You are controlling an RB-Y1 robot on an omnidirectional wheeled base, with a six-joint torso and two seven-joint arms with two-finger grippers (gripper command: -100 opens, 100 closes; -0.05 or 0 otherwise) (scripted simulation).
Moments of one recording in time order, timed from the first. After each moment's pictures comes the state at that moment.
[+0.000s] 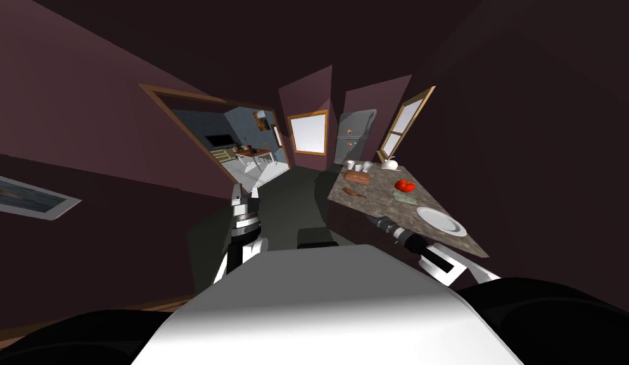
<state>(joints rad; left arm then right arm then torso) 0.53 0.05 0.06 -2.27 0.06 -0.50 -0.03 0.64 -0.94 0.04 -1.66 0.15 -0.39 0.42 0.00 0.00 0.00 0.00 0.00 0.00</state>
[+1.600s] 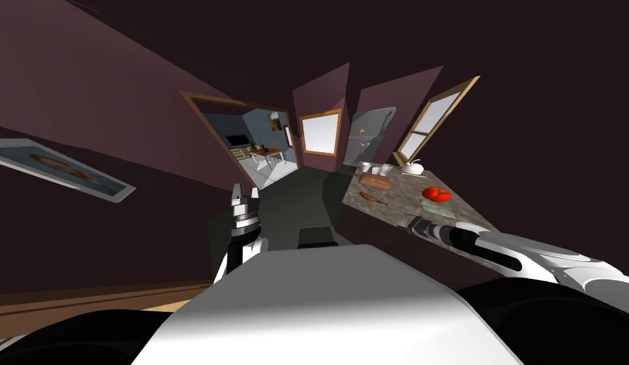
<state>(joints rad) 0.53 0.05 0.06 -2.27 0.06 -0.50 -0.03 0.66 -1.40 0.10 -1.35 0.33 -0.42 0.57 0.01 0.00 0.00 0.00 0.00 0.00</state>
